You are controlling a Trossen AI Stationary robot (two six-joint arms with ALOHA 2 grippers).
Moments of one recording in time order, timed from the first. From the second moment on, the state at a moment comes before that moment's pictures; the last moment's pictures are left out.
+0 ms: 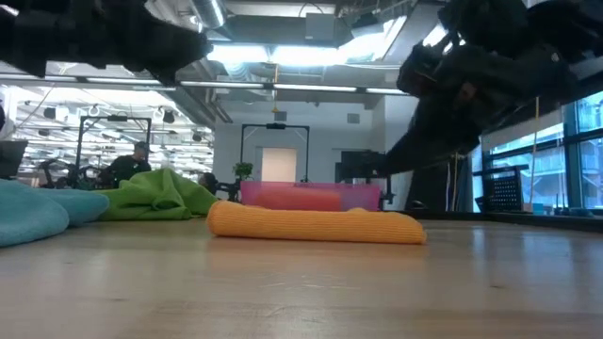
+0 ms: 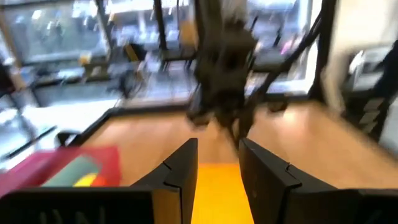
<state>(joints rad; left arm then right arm) -0.14 0.88 0.21 0.65 -0.20 0.08 0.23 1.54 0.54 0.41 0.19 0.37</state>
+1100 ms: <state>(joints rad) -0.29 1.56 0.68 0.16 -0.17 0.13 0.41 1.52 0.58 0.31 0.27 0.26</state>
